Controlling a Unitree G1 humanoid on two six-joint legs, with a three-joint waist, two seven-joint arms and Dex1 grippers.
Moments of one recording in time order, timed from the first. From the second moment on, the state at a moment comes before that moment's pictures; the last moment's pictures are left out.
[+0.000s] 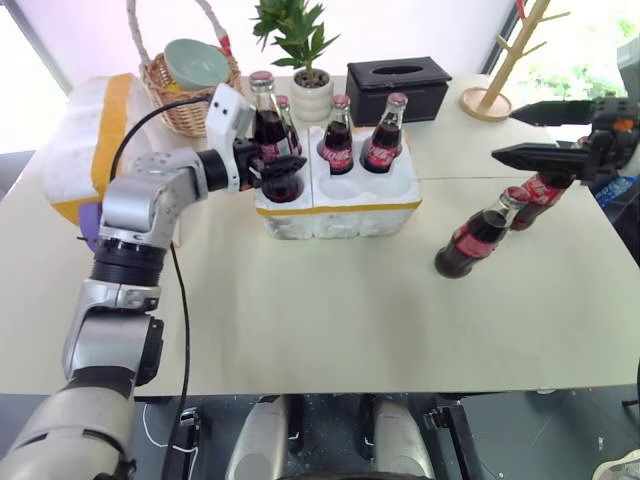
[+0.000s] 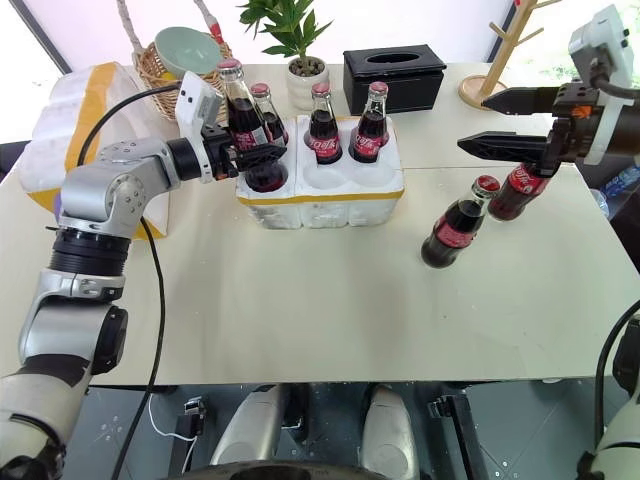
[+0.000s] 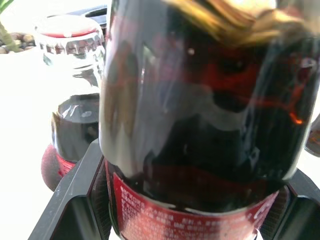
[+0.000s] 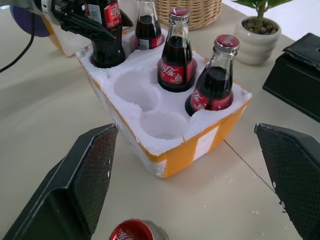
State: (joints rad) left arm -0.96 0.53 -0.06 0.30 -0.45 0.64 -0.79; right arm -0.91 -1.09 -0.14 0.24 0.46 0.74 1.32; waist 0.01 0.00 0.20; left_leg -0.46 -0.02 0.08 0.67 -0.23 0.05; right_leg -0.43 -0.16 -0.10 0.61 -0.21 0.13
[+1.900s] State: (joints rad) left arm -0.69 0.76 0.05 -0.29 -0.84 0.95 -1.09; right arm 0.09 -0.50 -0.73 -0.64 0.55 0.87 0.81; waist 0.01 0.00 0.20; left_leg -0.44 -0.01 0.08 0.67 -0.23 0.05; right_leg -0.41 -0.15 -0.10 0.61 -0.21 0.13
